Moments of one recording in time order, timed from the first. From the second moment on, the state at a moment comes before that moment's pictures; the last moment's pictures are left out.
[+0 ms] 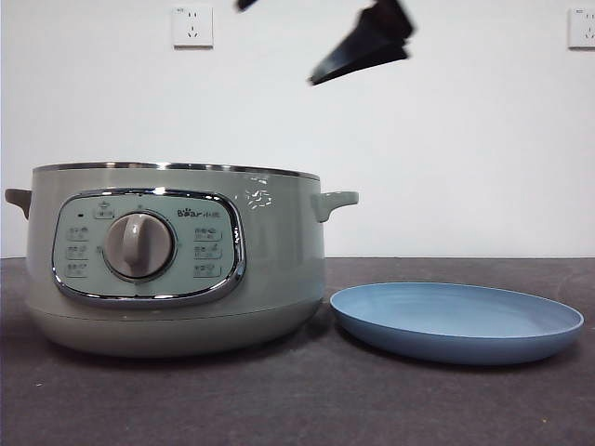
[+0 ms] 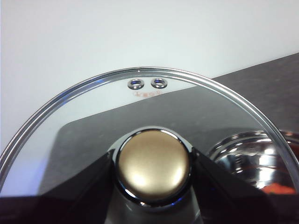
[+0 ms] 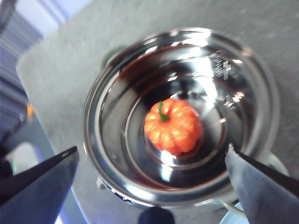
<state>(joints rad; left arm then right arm) -0.46 0.73 1.12 -0.64 -0.44 0.13 0.66 1.57 1.51 -0.70 -0.40 -0.04</state>
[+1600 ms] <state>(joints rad) -0.46 0.75 1.12 -0.74 -0.54 0.15 0.83 1.91 1.88 -0.92 -0.04 -0.18</state>
